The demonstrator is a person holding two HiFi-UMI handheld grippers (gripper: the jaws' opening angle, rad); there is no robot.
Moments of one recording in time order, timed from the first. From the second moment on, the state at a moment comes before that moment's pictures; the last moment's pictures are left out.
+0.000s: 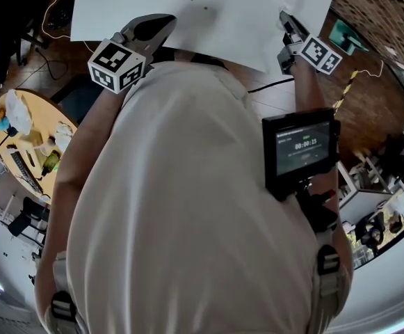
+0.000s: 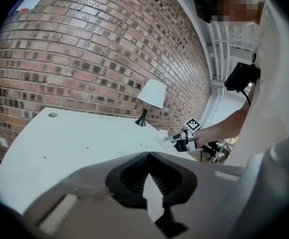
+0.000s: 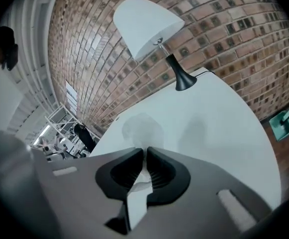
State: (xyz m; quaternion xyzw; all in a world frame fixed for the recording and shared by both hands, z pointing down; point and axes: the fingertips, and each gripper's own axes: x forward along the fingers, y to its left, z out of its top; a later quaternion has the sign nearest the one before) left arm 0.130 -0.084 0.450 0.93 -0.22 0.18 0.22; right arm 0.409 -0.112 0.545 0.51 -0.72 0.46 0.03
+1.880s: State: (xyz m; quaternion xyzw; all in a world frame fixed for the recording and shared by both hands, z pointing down) left arm 0.052 -0.103 0.464 0.91 -0.28 0.18 0.25; right arm 0.350 -0.202 0.596 0.51 -0.72 0.40 0.26
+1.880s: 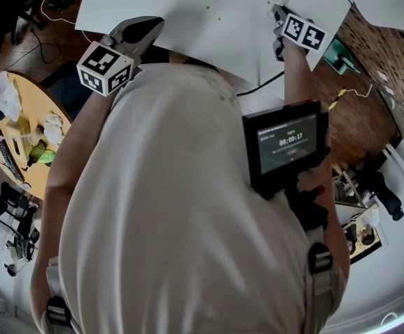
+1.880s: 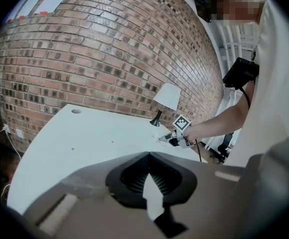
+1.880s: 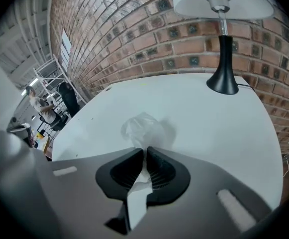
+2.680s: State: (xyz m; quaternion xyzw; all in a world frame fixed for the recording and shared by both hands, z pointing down) left arm 0.074 -0.101 0.462 0.91 -0.27 0.18 0.24; right arm 0.263 -0.129 0.596 0.26 -0.81 0.40 0.34
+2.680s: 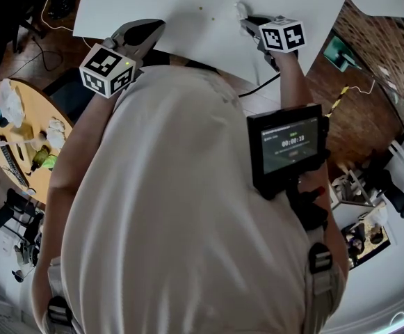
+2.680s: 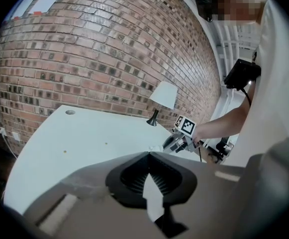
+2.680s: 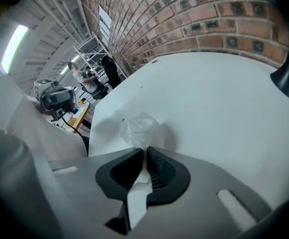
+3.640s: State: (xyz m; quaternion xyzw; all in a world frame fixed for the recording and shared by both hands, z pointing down) left arm 0.122 -0.087 0.467 0.92 -0.24 0.19 0.23; right arm 0.429 -0.107 0.609 0.54 -0.68 0.43 0.24
